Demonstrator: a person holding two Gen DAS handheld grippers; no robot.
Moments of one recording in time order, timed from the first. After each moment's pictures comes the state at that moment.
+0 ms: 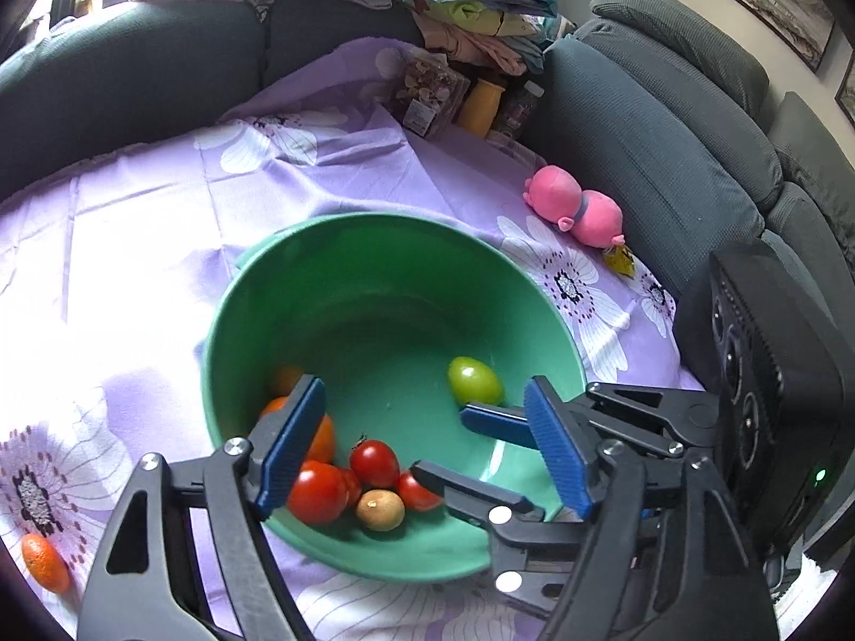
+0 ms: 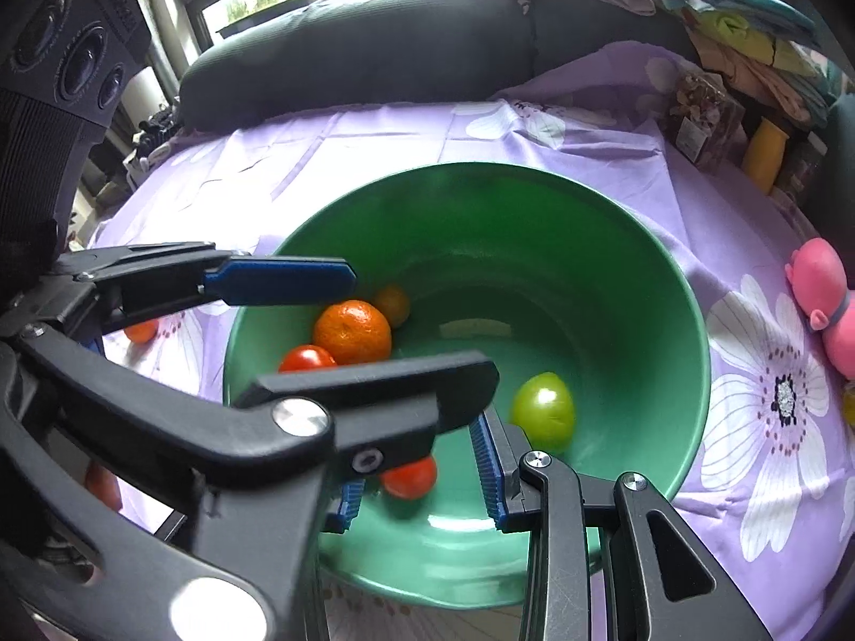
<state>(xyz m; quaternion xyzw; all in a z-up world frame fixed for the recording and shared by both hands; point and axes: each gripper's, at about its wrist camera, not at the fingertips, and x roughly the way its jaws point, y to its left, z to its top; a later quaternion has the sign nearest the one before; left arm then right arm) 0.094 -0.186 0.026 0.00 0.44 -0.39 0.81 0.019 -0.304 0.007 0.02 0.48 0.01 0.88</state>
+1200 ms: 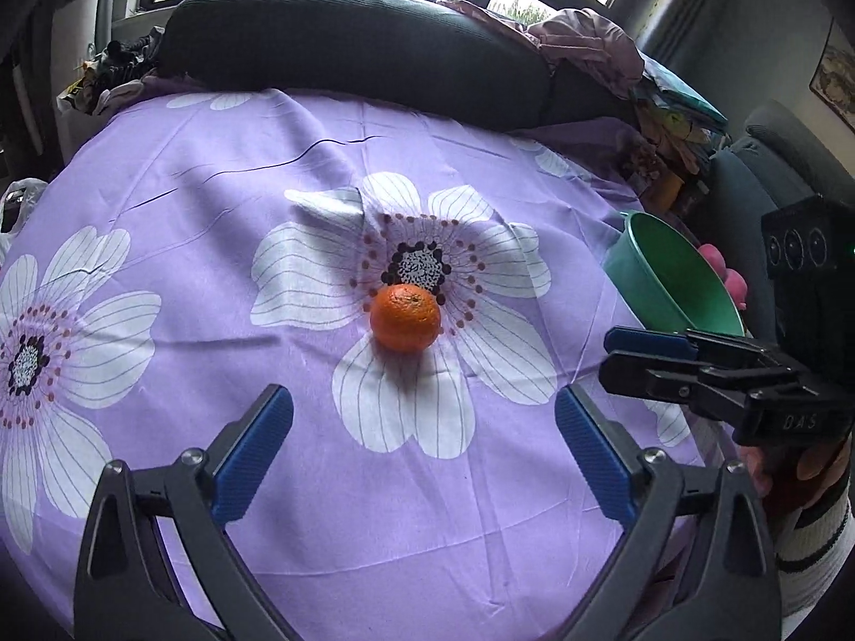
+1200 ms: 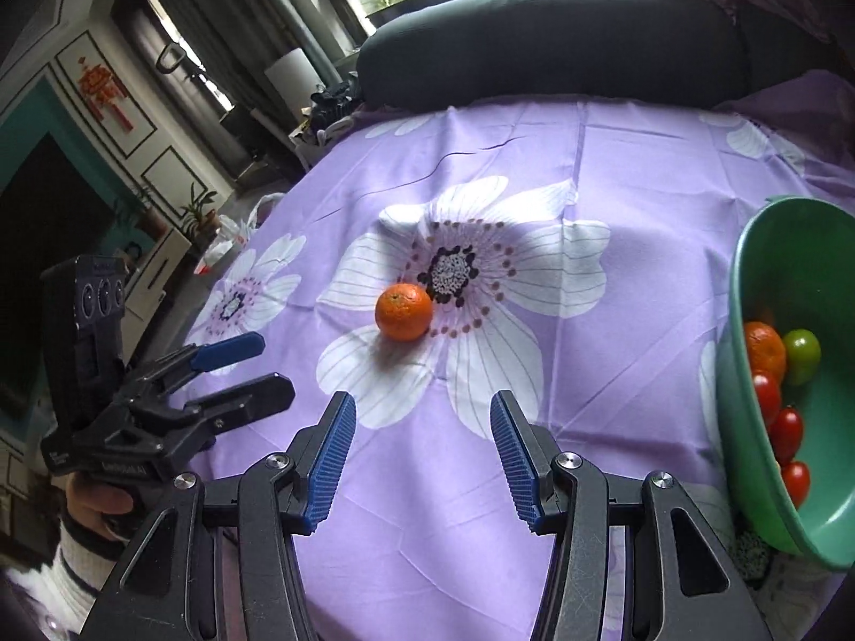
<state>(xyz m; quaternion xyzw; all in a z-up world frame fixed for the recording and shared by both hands) 0.028 0.083 -0.011 -0.09 0.43 -0.19 0.88 0.044 -0.142 -0.009 0.09 0.48 0.22 0.84</state>
